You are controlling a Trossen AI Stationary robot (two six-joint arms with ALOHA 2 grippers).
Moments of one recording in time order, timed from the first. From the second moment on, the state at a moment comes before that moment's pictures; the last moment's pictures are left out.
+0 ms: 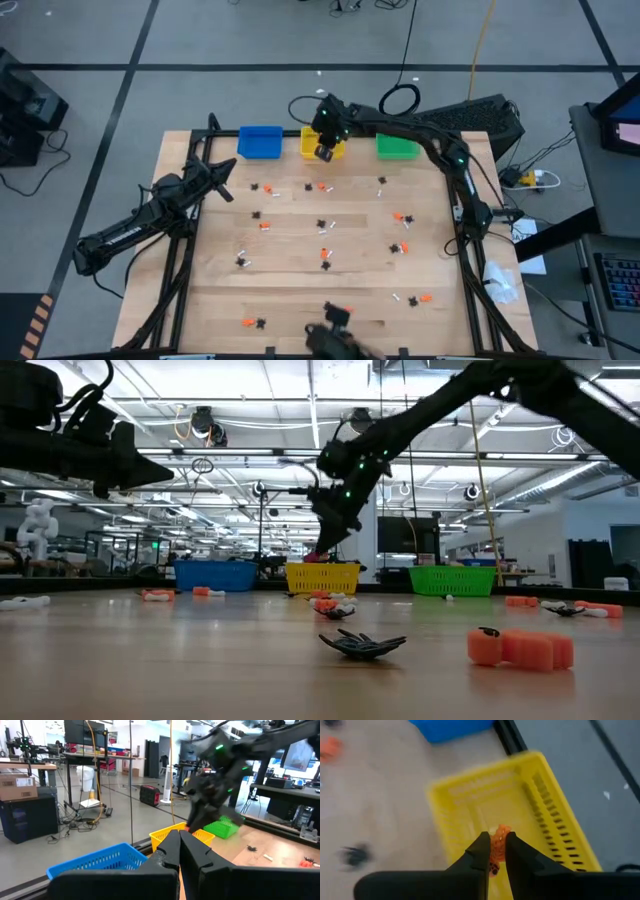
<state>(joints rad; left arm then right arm) 0.54 0.00 0.00 0.06 -0.18 -0.09 -0.58 2.22 1.89 -0.58 -0.08 -0.22</state>
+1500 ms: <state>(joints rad) 0.54 0.00 0.00 0.08 -0.18 0.03 -0.58 1.99 1.56 -0.25 -0.18 -0.22</state>
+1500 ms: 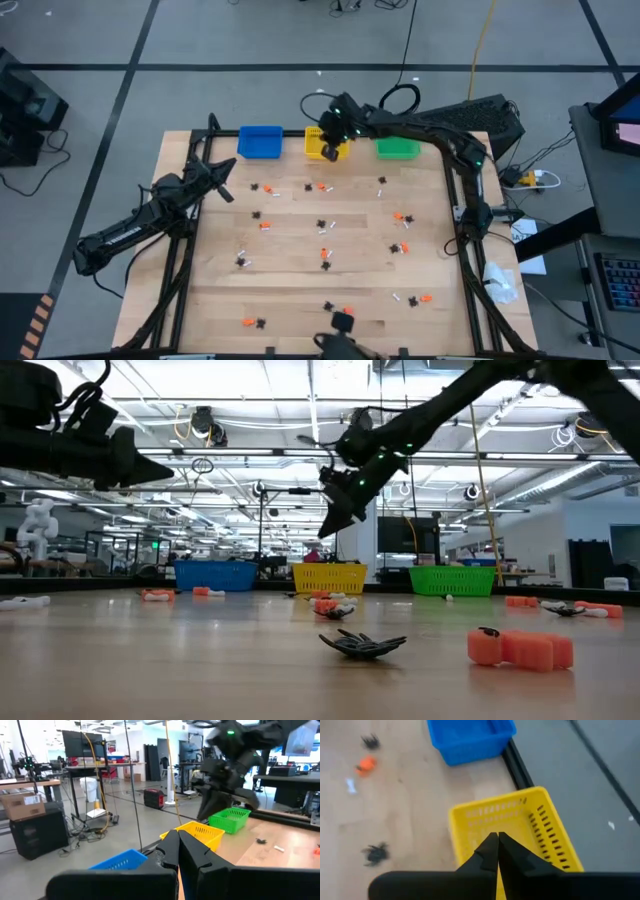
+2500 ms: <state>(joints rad) 0.51 0.65 0.24 0.01 0.06 -0.13 -0.58 1.49 0.89 0.20 -0.08 -0.15</state>
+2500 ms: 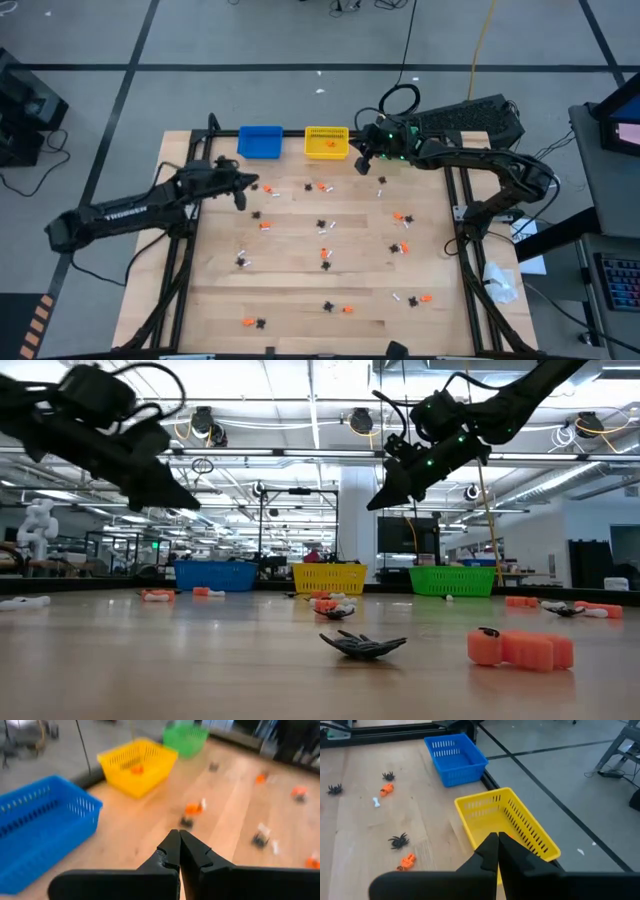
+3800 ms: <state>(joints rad) 0.68 1.51 0.68 -0.52 0.04 0.14 -0.52 1.49 0.89 0.12 -0.08 -0.21</state>
